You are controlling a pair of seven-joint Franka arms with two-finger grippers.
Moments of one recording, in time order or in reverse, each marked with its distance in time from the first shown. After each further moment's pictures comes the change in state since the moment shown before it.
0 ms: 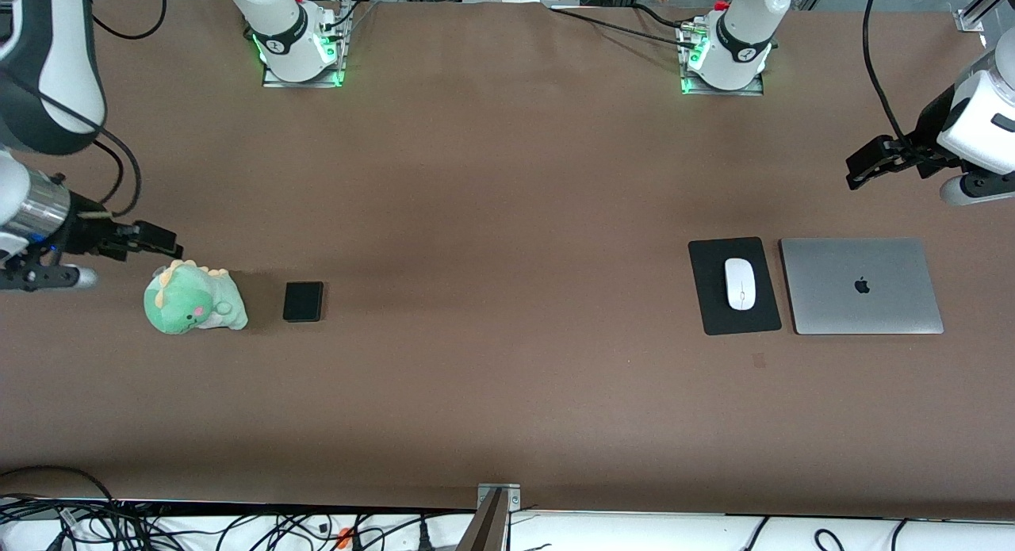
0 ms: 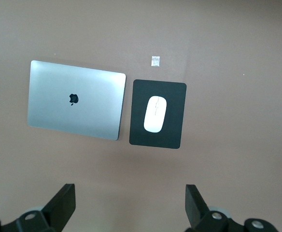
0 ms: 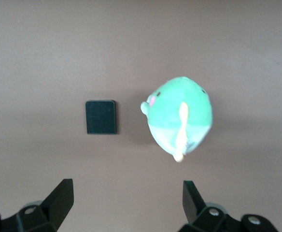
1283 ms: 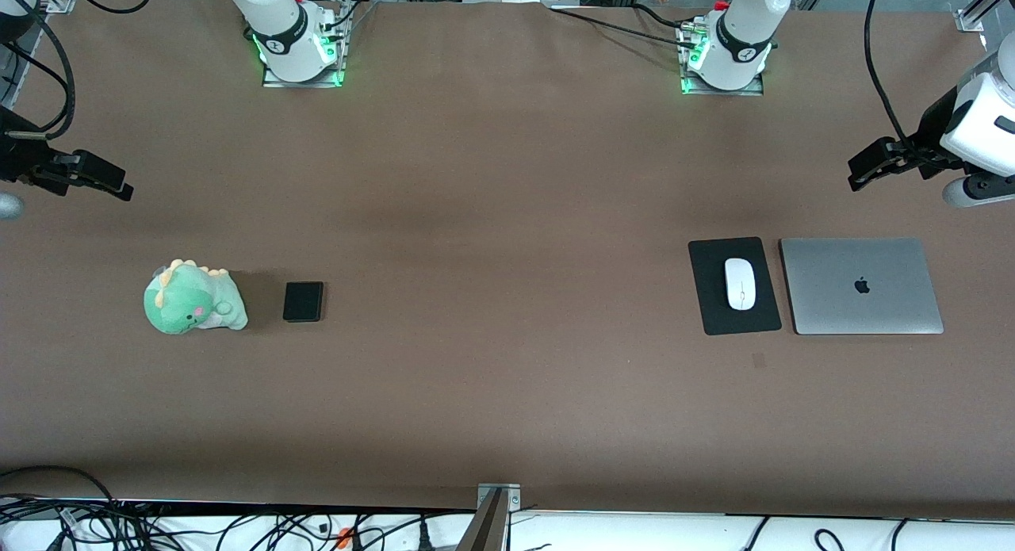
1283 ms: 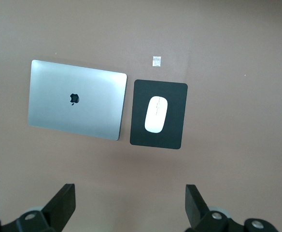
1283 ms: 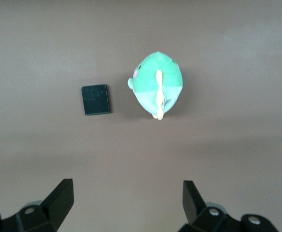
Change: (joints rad) left arm 0.002 0.002 0.003 0.000 0.000 0.001 0.000; right arm -0.008 -0.133 0.022 0.046 -0.084 -0.159 0.143
